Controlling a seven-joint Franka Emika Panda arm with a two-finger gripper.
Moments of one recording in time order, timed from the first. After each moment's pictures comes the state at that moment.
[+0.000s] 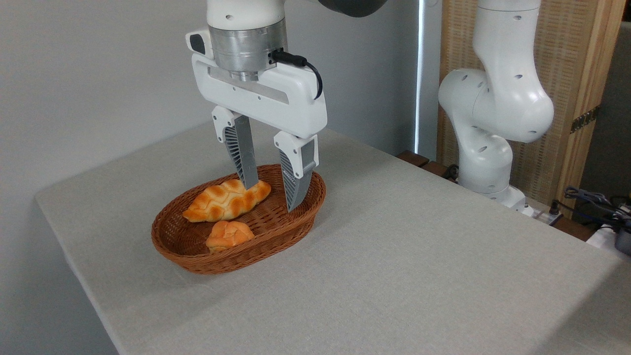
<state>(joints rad) -0.14 -0.07 0.16 -1.75 -0.08 1.71 0.63</state>
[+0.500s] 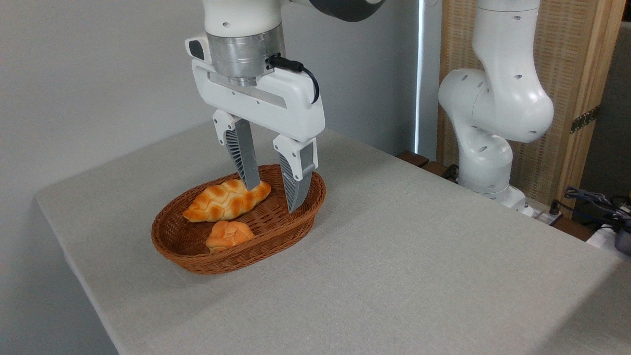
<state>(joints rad) -0.14 -0.06 0.15 -1.76 -0.08 1.69 0.63</state>
